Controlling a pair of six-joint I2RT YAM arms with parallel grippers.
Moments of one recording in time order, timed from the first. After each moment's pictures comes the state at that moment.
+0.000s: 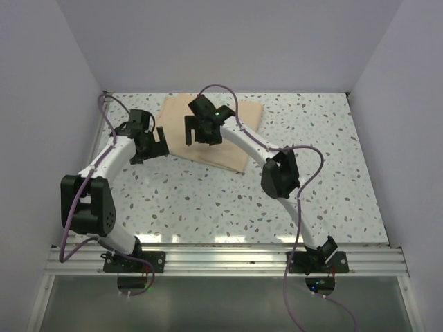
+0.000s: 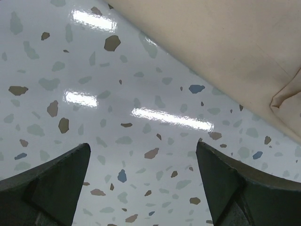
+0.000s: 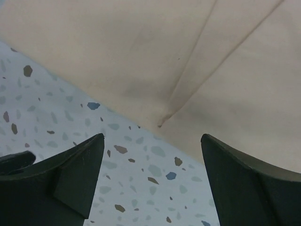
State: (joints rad) left arm -0.10 1.60 1.18 -0.65 -0.09 -0.40; right arm 0.72 2.45 2.44 -0.94 0.11 0.59
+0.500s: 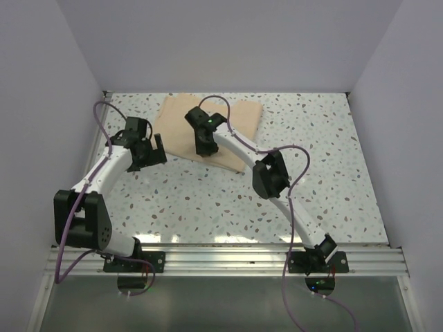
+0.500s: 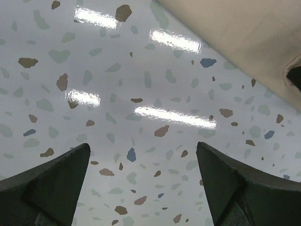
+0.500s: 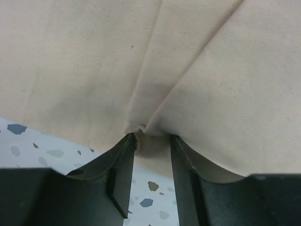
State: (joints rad) left arm -0.10 1.46 1.08 -0.68 -0.09 -0.39; right arm 0.75 2.66 2.57 -1.05 0.19 0.62
